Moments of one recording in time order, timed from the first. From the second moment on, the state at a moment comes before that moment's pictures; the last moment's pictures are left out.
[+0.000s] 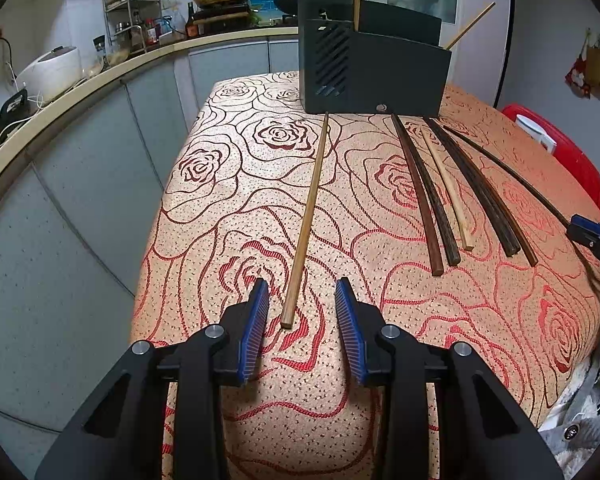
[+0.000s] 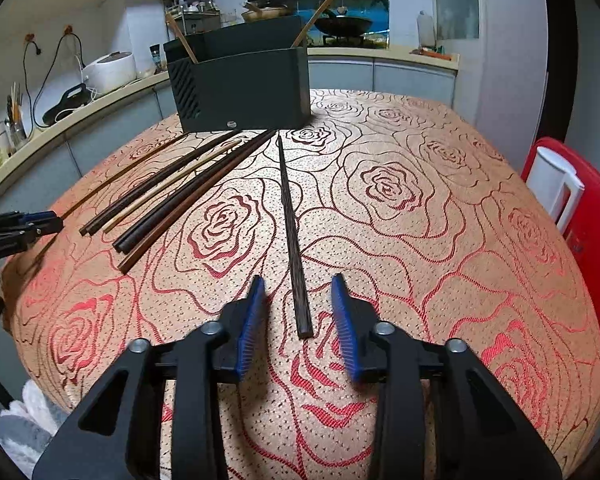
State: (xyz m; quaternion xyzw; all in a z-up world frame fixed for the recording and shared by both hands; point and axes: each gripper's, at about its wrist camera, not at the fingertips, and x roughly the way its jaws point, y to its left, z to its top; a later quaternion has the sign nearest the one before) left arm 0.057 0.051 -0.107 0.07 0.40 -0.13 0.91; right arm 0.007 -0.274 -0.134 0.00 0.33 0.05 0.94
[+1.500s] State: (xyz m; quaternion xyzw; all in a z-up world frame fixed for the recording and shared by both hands) left arm 0.067 0.020 0.071 0.09 0.21 -0.14 0.96; right arm 0.030 -0.288 0.044 0.05 0.16 0.11 0.98
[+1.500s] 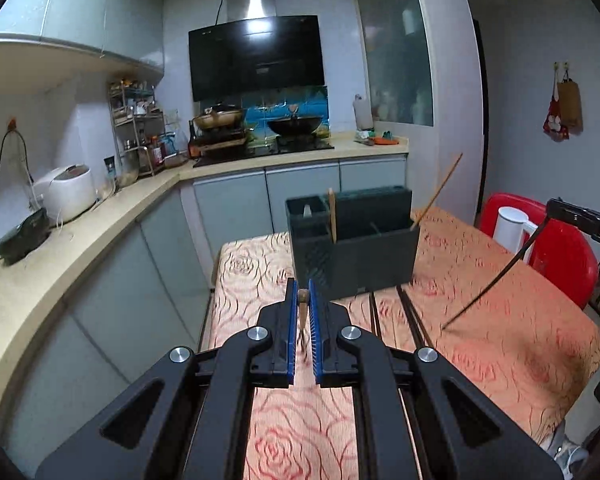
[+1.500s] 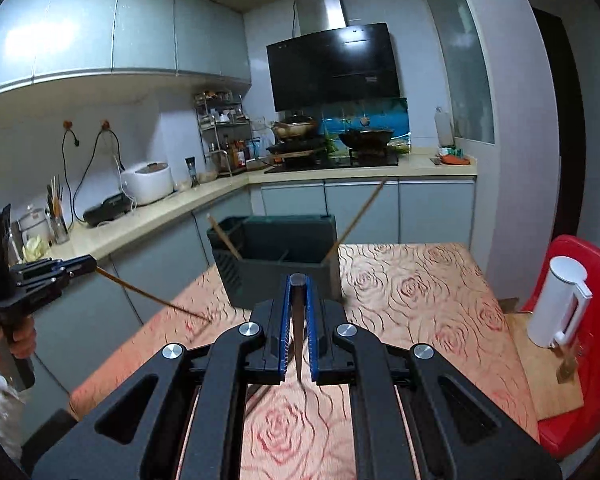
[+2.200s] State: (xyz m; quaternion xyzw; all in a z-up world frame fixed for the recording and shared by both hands) left arm 0.125 -0.034 0.191 0.09 0.19 -0.23 0.95; right arm 0.112 -0.286 0.156 0.05 0.15 0.13 0.98
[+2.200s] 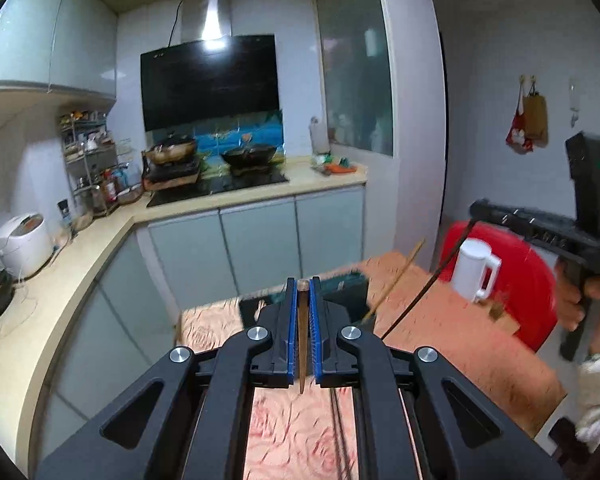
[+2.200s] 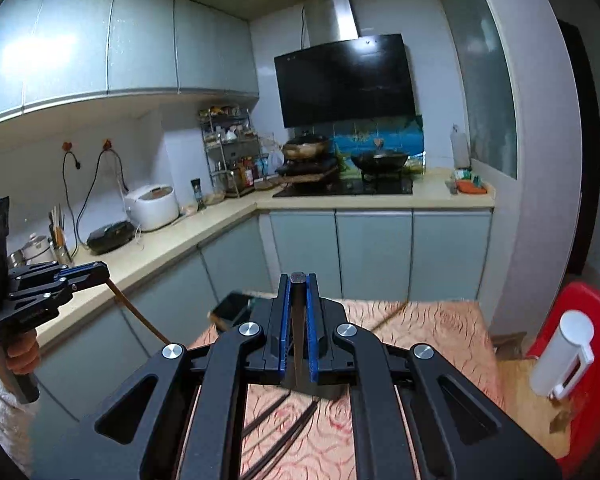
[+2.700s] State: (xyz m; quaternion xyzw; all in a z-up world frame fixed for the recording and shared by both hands) left arm 0.216 -0.097 0.189 0.09 0.20 -0.21 0.95; right arm 0.192 -0.269 0.156 0.03 0.19 0.11 0.98
